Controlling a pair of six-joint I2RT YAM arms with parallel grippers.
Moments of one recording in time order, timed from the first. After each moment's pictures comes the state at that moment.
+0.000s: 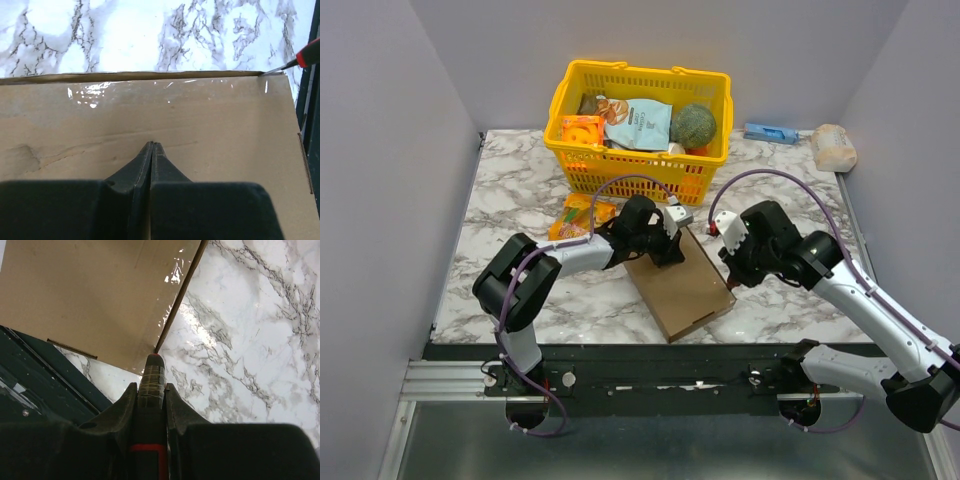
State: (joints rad) left arm -0.70 1.77 0.99 0.18 0.58 0.04; right arm 0.64 1.06 1.06 -0.99 -0.06 -0.28
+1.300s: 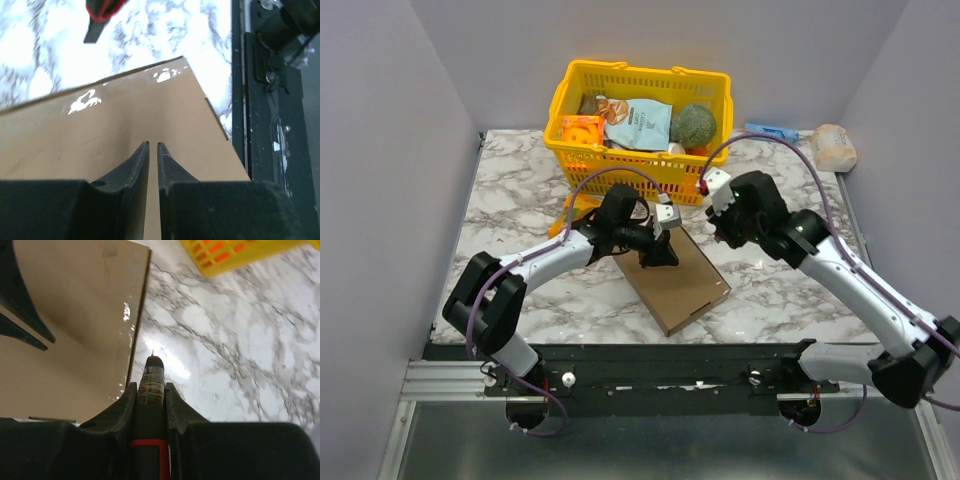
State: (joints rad) left arm -0.63 1.57 0.99 -0.02 0.86 0.19; right arm 0.65 1.26 1.24 -0.76 0.11 -0.26
